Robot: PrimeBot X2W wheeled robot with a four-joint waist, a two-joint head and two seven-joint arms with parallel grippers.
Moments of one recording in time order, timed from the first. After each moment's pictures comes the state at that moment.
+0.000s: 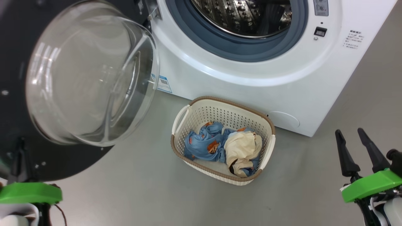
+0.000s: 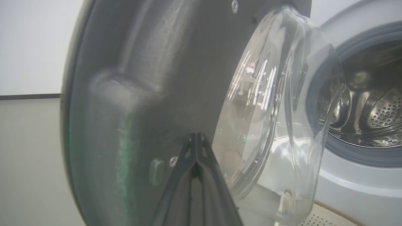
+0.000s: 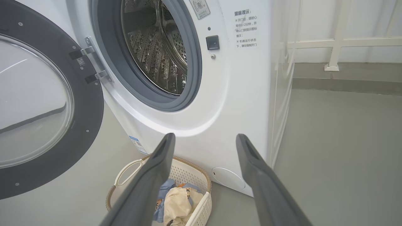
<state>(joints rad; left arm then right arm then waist) -0.29 0.23 0.11 0.45 -0.44 0.05 -0.25 -0.14 -0.31 0.10 0.32 0.50 0.13 -0.25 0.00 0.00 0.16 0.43</state>
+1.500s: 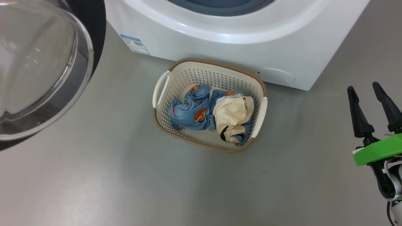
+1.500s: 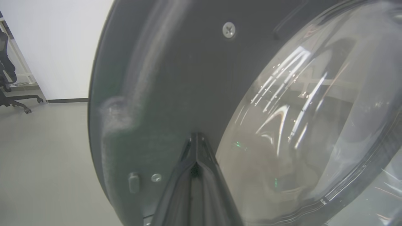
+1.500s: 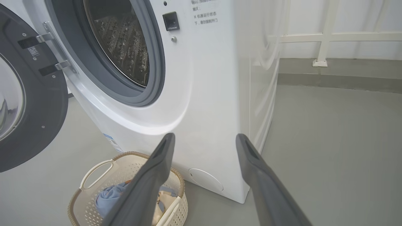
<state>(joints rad) -0.68 0.36 0.58 0.84 -0.21 -0.05 -0.26 -0.33 -0.41 0.13 0.30 0.50 0.13 -0.25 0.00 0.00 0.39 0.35</state>
